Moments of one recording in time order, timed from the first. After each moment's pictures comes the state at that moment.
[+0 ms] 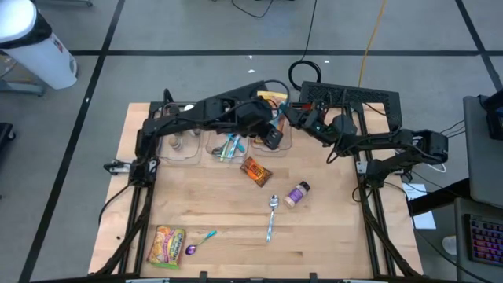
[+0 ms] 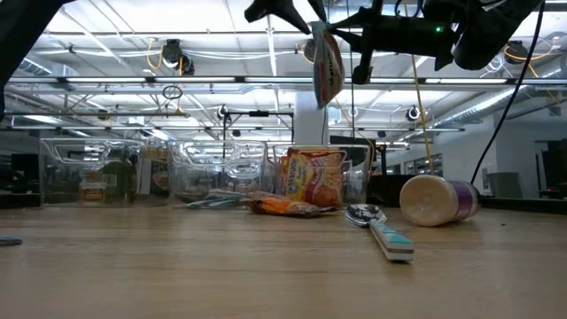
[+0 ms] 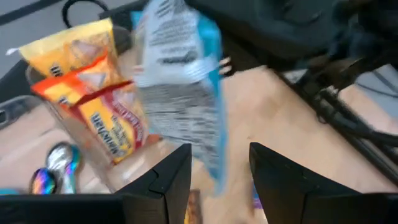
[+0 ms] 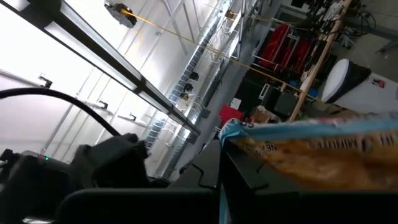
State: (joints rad) left arm 0.09 2.01 2.35 -1.14 -0.25 -0.66; right arm -0.32 1.33 0.60 1.15 0.10 1.17
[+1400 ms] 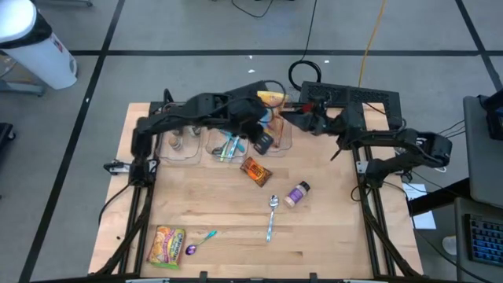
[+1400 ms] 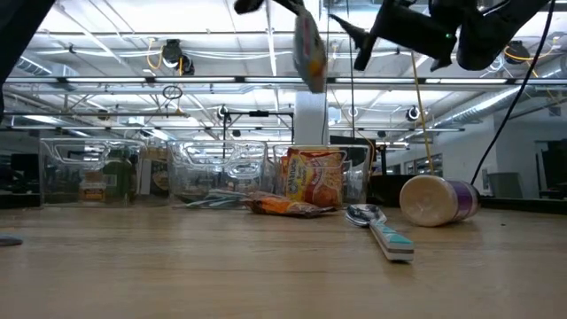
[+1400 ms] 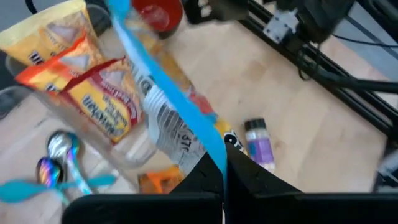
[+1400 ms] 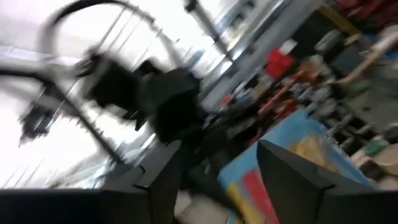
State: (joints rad) left arm 0.10 1.97 2.35 -1.24 -0.10 -0.54; right arm -0.46 1.29 0.60 1.19 -0.42 1.05
